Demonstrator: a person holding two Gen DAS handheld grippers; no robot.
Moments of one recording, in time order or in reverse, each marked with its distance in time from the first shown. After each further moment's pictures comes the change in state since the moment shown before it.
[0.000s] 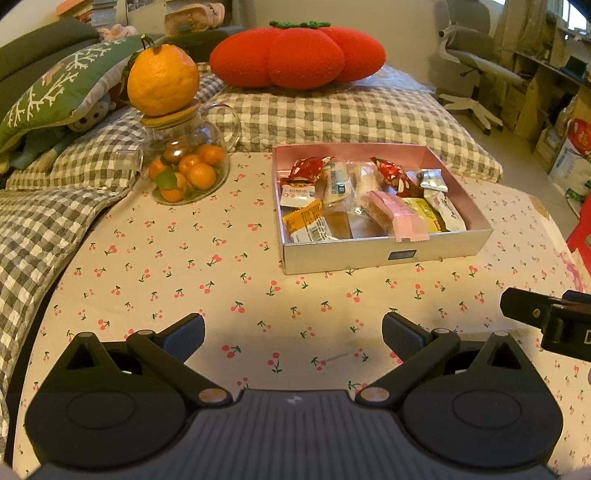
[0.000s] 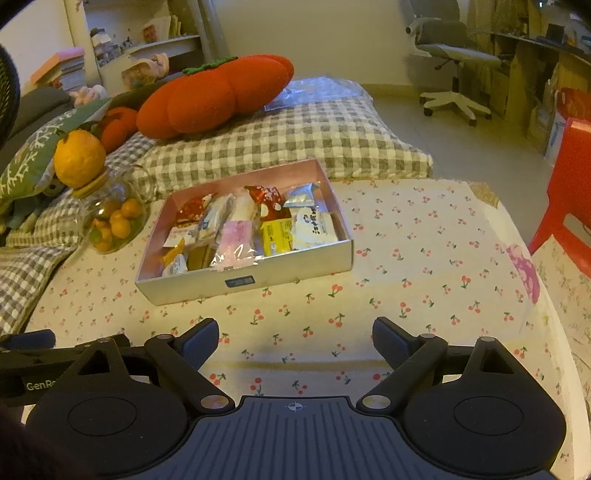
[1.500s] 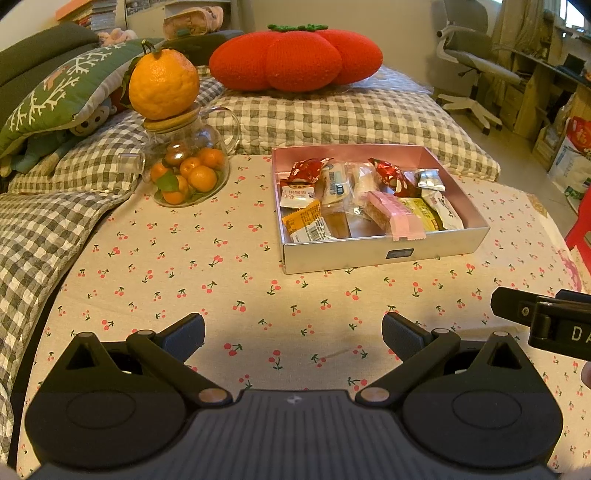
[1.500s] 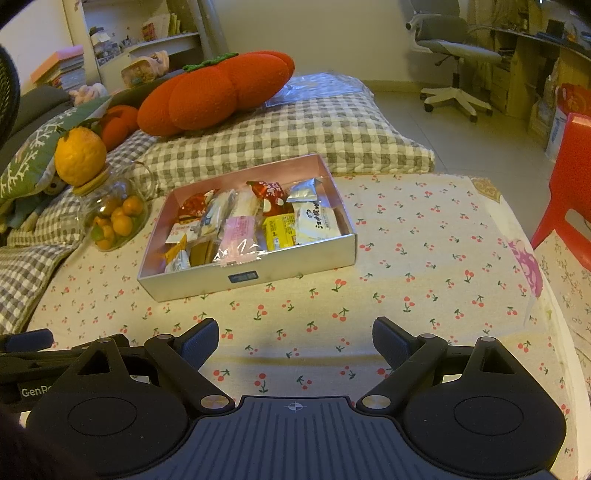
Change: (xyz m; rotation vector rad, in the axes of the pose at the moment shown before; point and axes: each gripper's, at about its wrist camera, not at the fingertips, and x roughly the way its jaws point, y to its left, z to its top) left arm -0.004 -0.002 -0.003 0.009 -0.007 0.006; right arm 0.001 0.001 -0.002 0.010 0.007 0.007
